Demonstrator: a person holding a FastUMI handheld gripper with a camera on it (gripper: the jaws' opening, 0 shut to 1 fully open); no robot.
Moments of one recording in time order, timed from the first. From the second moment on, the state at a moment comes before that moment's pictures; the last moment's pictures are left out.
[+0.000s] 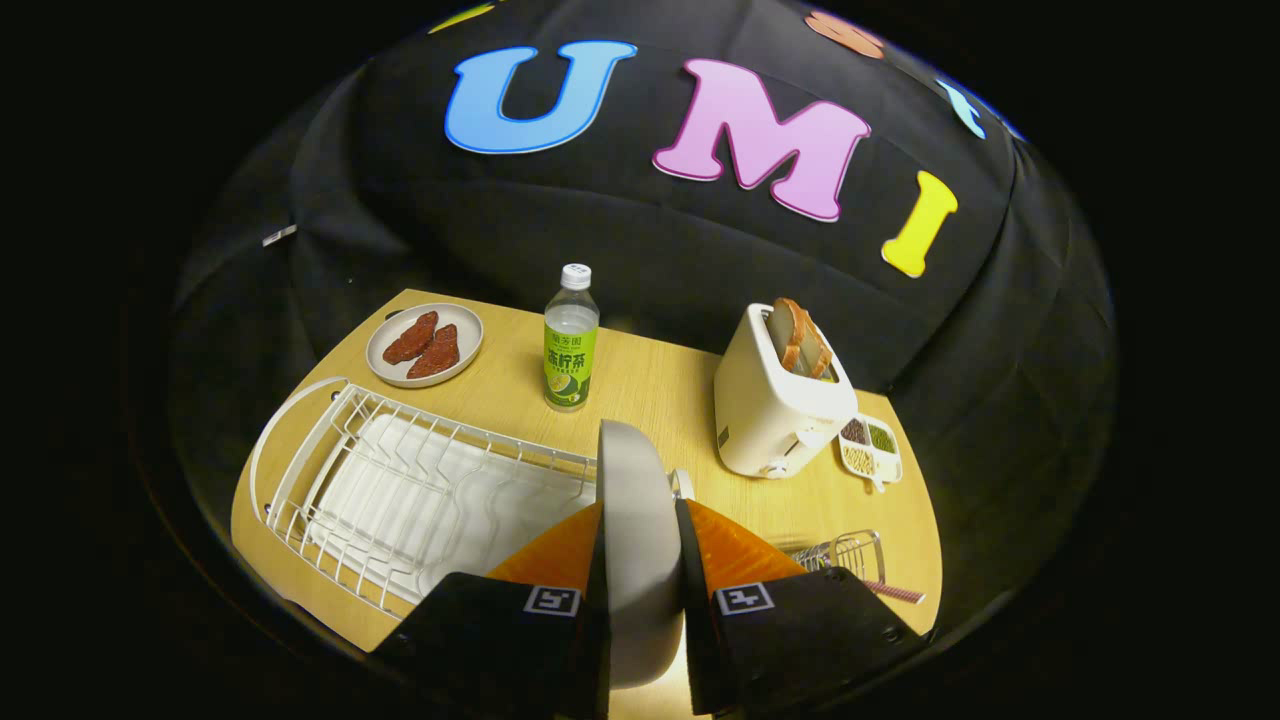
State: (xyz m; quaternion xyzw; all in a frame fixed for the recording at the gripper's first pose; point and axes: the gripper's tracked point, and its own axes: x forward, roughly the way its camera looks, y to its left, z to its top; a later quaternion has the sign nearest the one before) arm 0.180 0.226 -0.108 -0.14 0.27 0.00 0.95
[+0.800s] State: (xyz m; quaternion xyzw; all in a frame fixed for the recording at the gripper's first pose) arm 0.194 0.174 -0.080 -0.07 0.27 -0.08 0.96
